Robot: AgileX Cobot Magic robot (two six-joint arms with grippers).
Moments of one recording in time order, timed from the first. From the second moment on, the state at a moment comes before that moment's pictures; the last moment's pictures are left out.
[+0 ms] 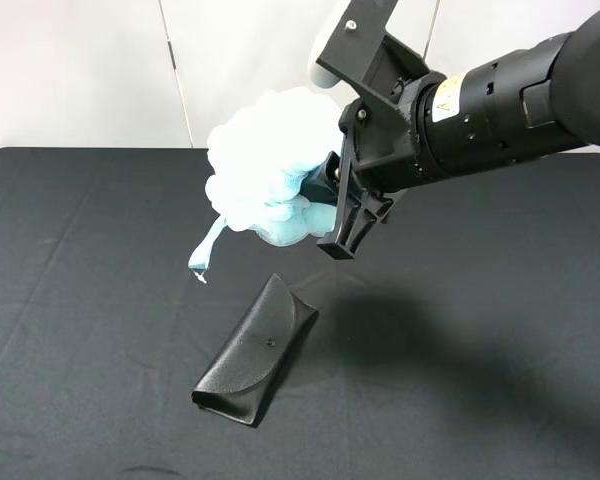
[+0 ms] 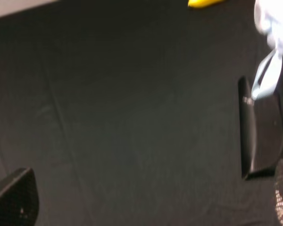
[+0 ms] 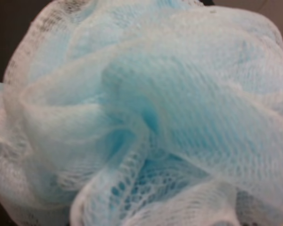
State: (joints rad) left arm -0.30 0.52 -0.99 0.00 1.17 0.06; right arm 0.79 1.36 -0.87 0.20 0.23 -0.62
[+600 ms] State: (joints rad) left arm -0.30 -0.01 -0.54 -0.01 1.15 0.01; right arm 0.79 1.36 -0.87 0.20 0.23 -0.60
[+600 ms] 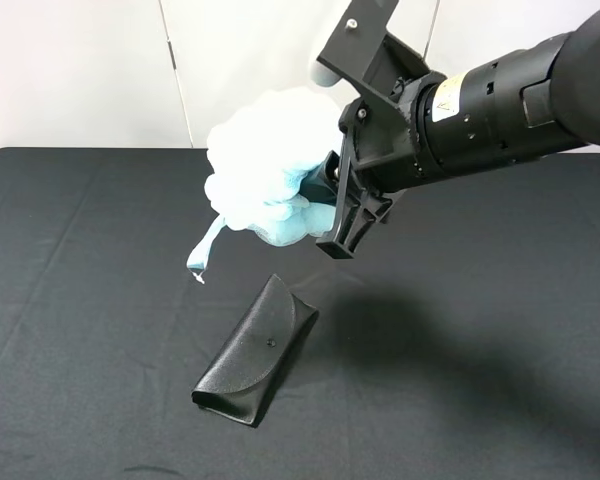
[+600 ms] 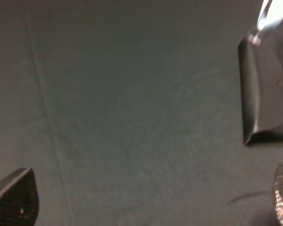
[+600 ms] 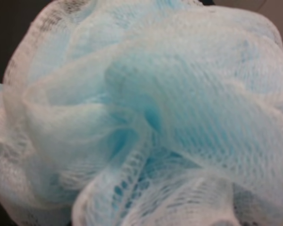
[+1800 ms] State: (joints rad) left arm -0.10 -0.01 -0.49 -0.01 1.06 0.01; right arm 0.79 1.36 -0.87 0.18 0.34 -0.45
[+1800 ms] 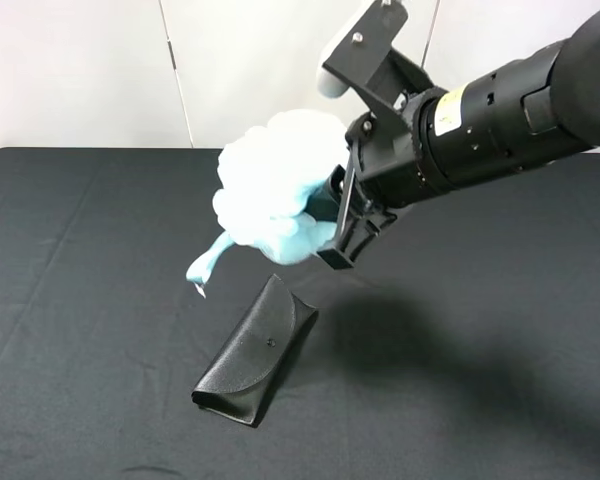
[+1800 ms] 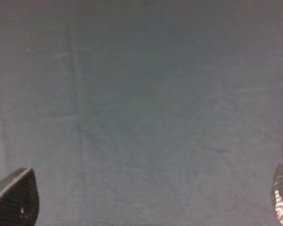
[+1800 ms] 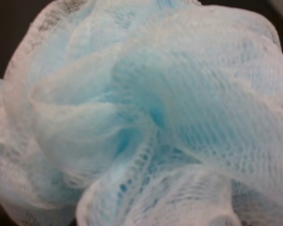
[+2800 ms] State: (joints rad) left arm 0.06 -0.01 -0.49 -0.01 1.06 0.02; right arm 0.29 1.42 -0.99 0.07 0.83 -0.14
